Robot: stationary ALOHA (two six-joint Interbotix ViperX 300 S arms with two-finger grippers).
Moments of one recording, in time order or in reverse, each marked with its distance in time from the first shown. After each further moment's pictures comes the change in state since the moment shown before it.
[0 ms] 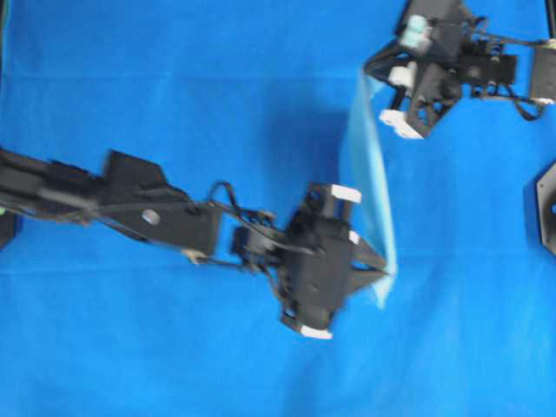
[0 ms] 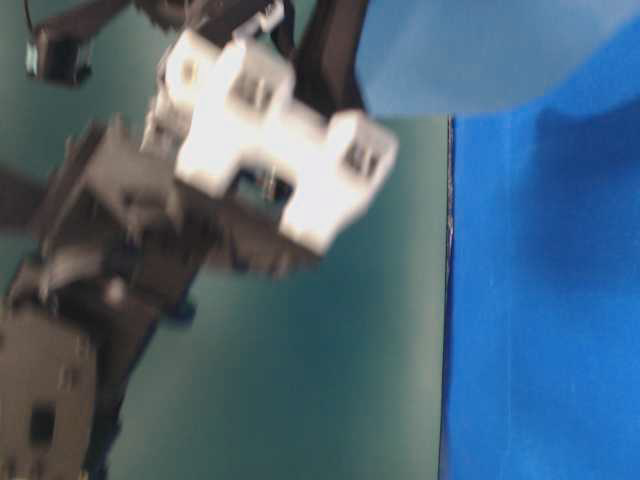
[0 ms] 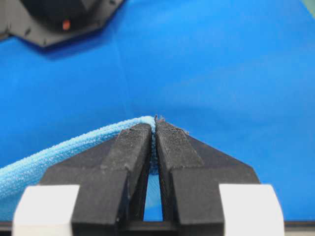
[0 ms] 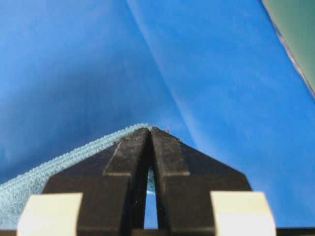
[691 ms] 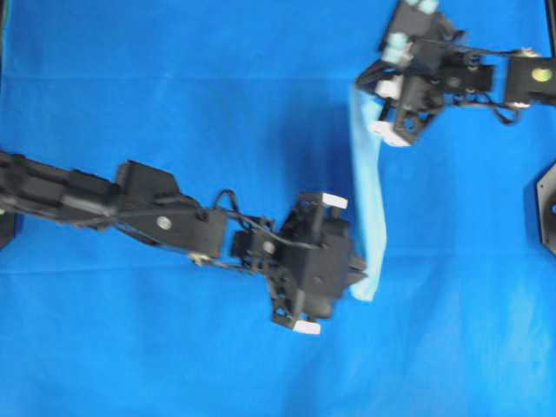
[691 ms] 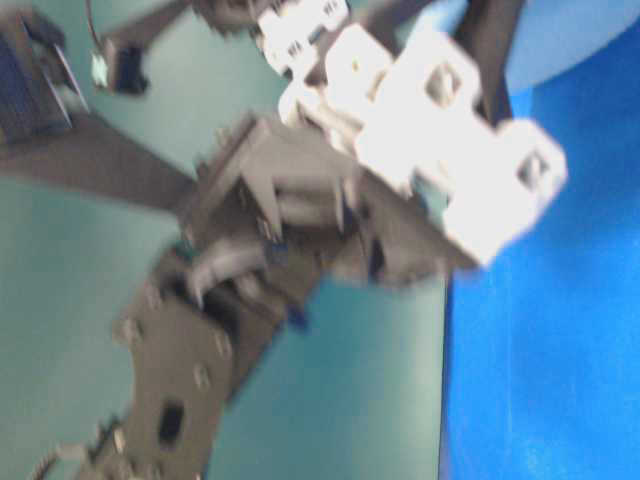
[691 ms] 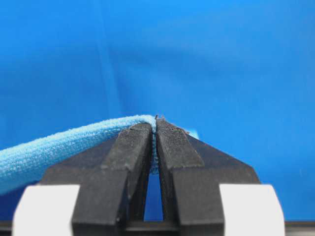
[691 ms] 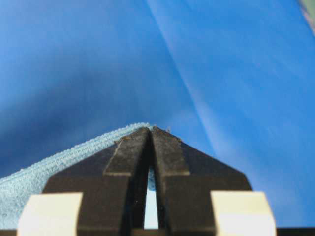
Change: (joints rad) left arm 0.008 0.014 0.120 0.000 0.003 -0.107; right arm -0.028 0.204 -0.028 0.000 -0.172 -0.012
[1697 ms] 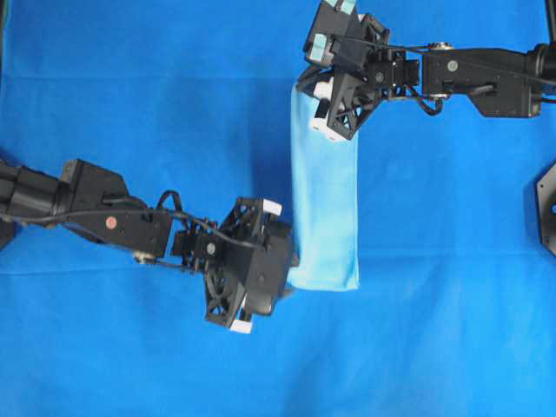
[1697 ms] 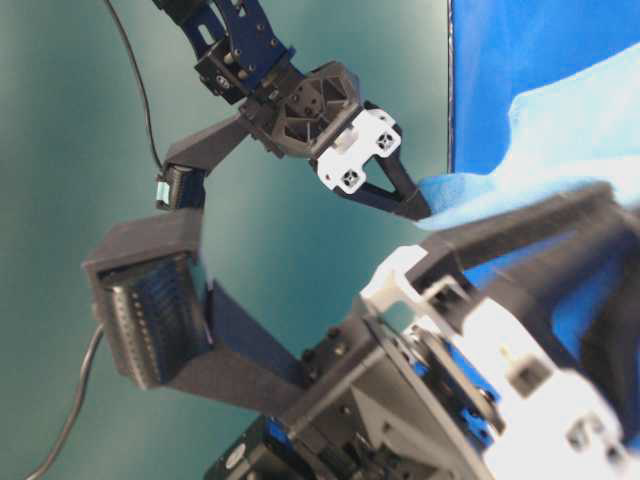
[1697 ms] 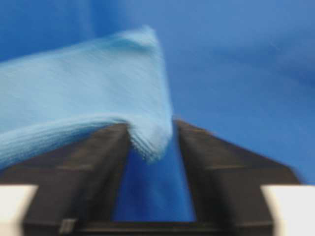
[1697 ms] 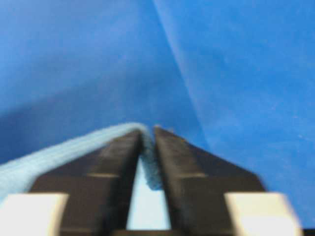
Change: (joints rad) left arm -0.021 -0.095 0.227 -0.002 -0.017 -0.032; right arm -0.002 0.222 -0.160 -0.003 -0.072 0.000
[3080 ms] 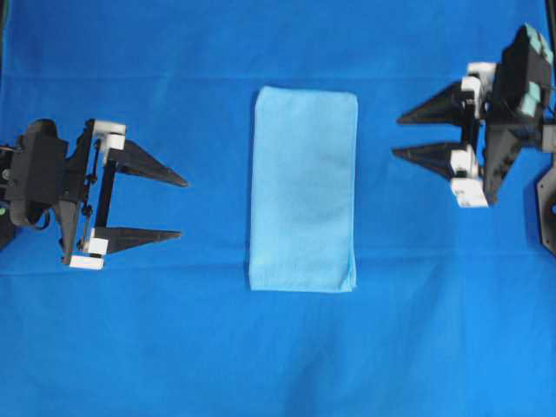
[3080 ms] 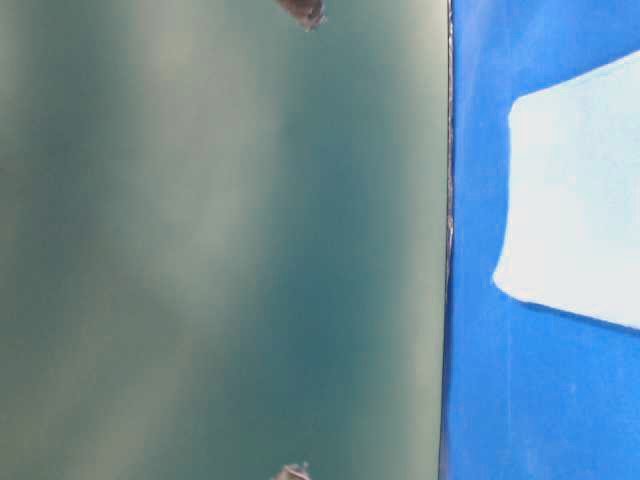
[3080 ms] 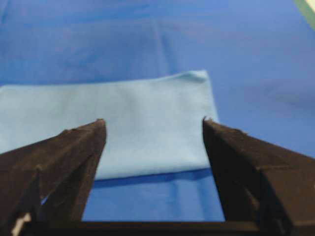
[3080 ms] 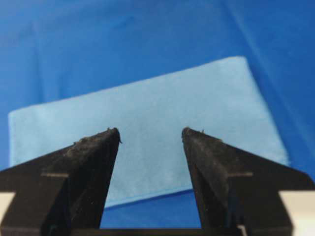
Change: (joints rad) left arm 0.115 -0.698 0.600 -0.005 -0.367 -0.035; right arm 0.150 -0.683 0.515 0.023 -0.215 0.138
